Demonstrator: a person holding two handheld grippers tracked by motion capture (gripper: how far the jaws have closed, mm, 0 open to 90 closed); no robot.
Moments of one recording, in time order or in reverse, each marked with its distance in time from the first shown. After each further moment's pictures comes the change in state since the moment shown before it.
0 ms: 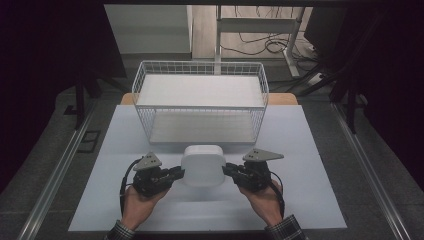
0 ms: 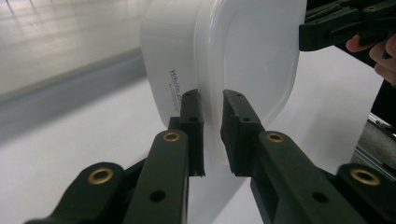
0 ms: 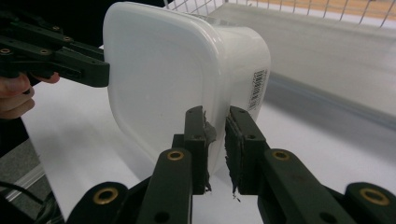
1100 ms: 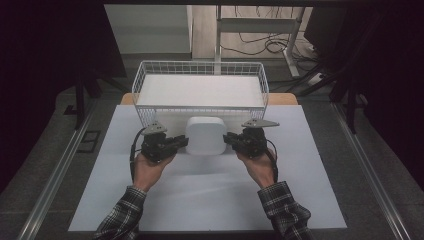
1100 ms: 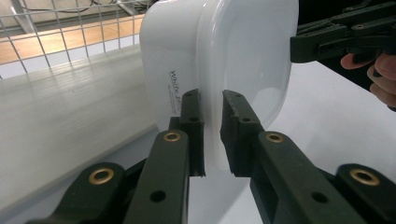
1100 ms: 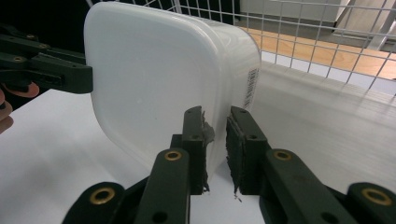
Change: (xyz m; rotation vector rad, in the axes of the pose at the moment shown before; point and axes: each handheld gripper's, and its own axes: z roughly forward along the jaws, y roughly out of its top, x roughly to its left) left arm 0.048 0.057 0.035 -0.064 0.033 -0.003; right arm -0.054 0.055 0.038 -0.055 -0.072 0.014
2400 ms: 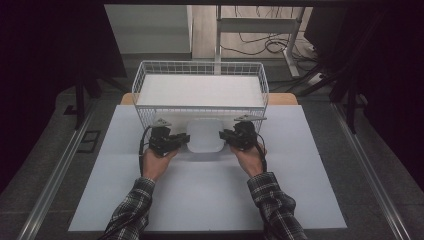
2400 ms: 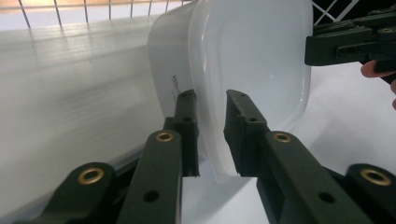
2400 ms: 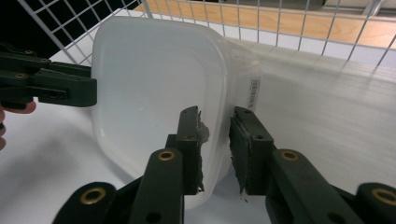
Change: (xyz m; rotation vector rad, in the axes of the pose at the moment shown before) left arm 0.047 -0.015 0.053 0.053 0.024 -0.117; right arm -0.028 -0.007 0.057 0.060 -0.048 0.072
